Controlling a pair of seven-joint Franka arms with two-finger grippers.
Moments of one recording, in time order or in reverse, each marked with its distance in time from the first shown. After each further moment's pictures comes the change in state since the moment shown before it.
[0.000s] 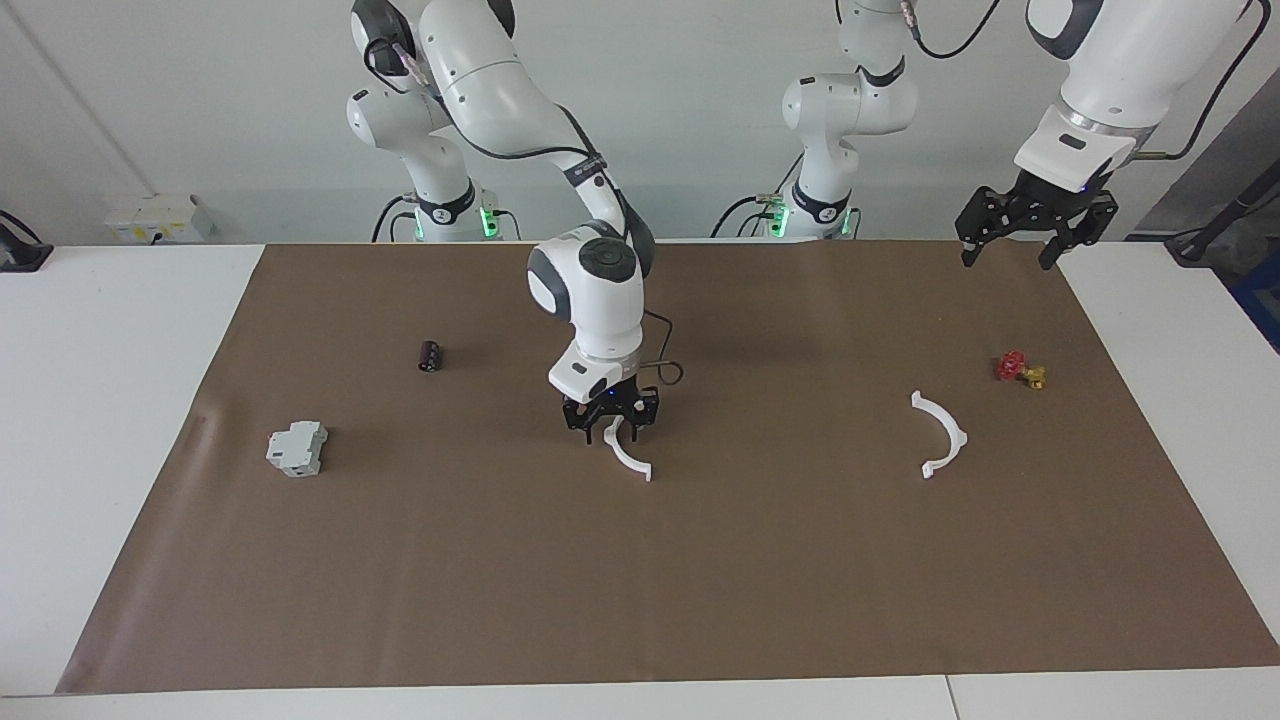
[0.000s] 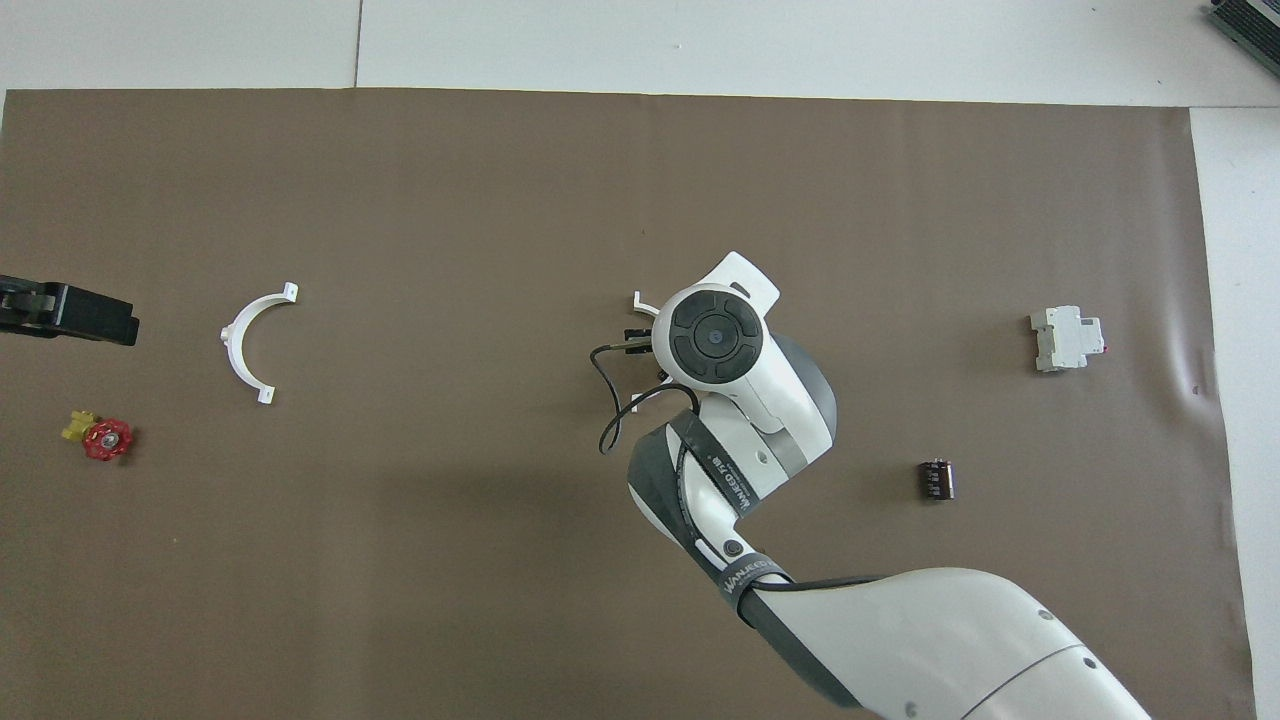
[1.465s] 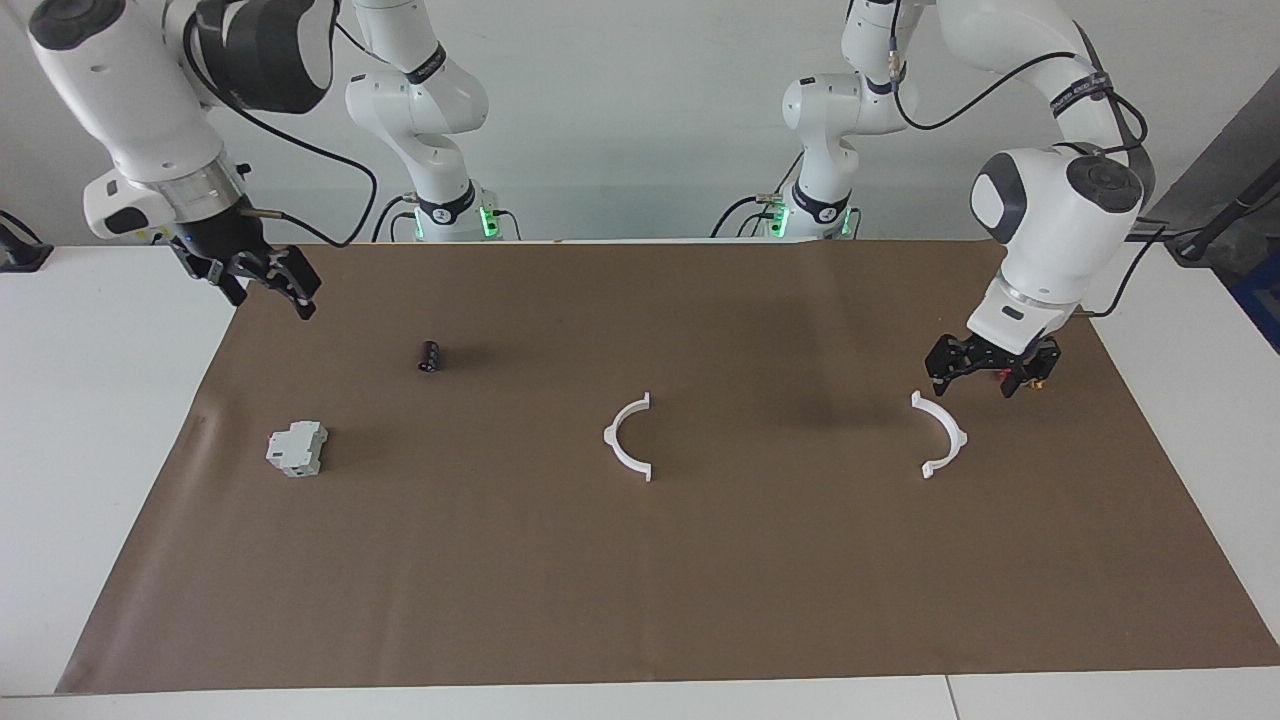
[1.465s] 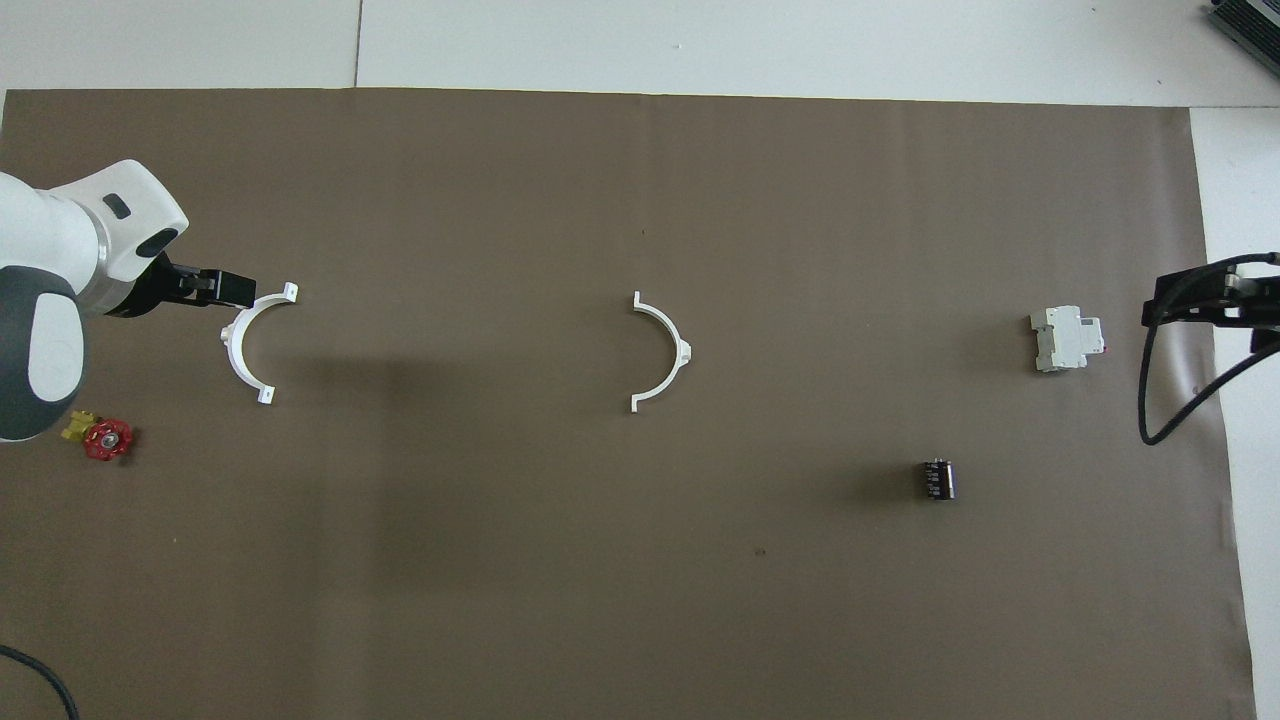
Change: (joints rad) left arm 0.018 0.163 0.025 -0.337 0.000 0.601 0.004; right arm -0.624 -0.493 -0.026 0.095 0.111 -0.715 -0.450
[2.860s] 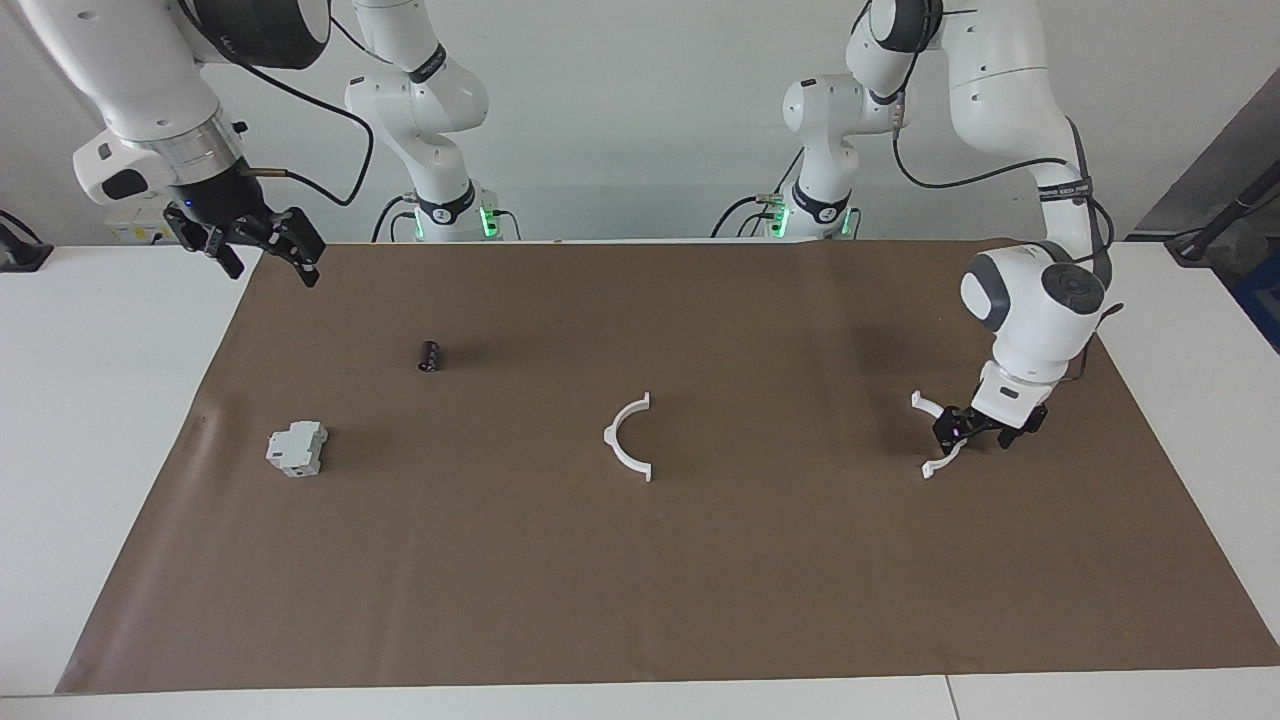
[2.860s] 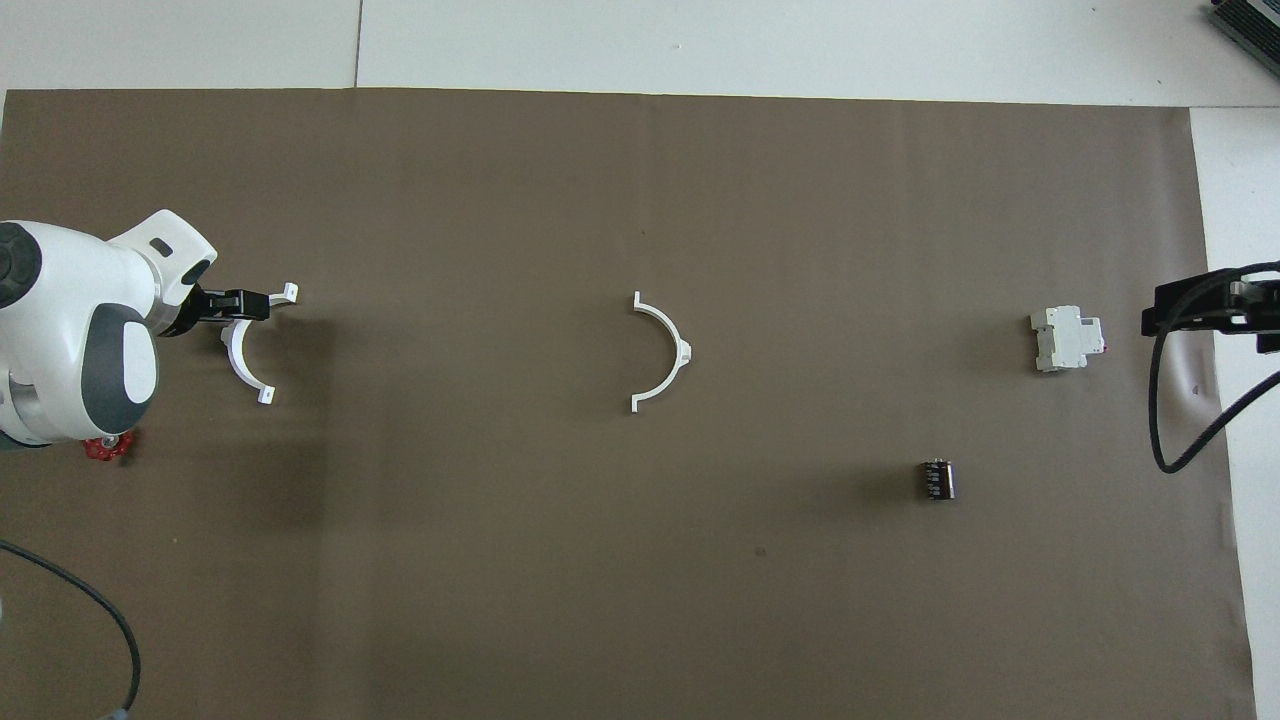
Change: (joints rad) left arm 0.045 0.203 0.041 -0.082 0.000 0.298 -0.058; right arm 0.113 0.003 -0.061 0.045 -0.002 -0.058 -0.037
